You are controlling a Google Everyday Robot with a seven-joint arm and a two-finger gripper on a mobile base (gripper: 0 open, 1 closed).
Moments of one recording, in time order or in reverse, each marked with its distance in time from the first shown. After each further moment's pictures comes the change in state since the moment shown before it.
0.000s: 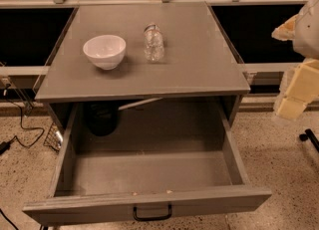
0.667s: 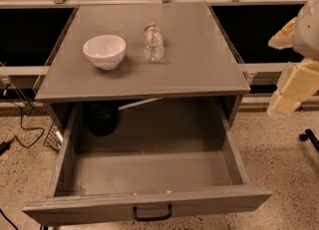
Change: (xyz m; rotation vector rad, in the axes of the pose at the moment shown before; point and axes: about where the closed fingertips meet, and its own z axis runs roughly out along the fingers) arm 0.000 0.000 0.000 0.000 0.000 0.000
